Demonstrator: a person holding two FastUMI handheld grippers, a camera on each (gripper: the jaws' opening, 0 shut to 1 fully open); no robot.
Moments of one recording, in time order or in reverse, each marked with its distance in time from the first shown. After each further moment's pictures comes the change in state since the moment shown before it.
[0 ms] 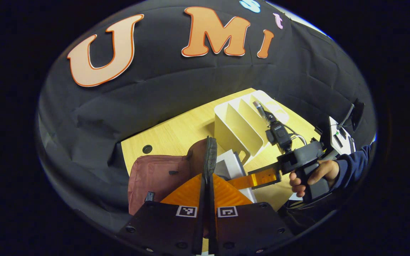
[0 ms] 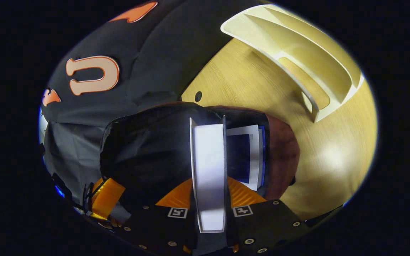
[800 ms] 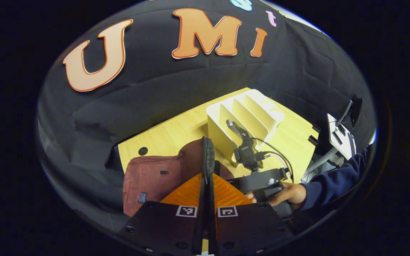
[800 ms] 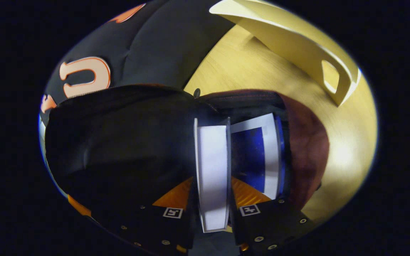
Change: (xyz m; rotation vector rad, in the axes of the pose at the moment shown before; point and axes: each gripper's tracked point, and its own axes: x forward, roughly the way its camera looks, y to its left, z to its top) left arm 0.001 -0.016 -0.003 0.018 -0.011 0.016; right arm 0.053 -0.012 -0.008 -0.036 -0.040 -0.045
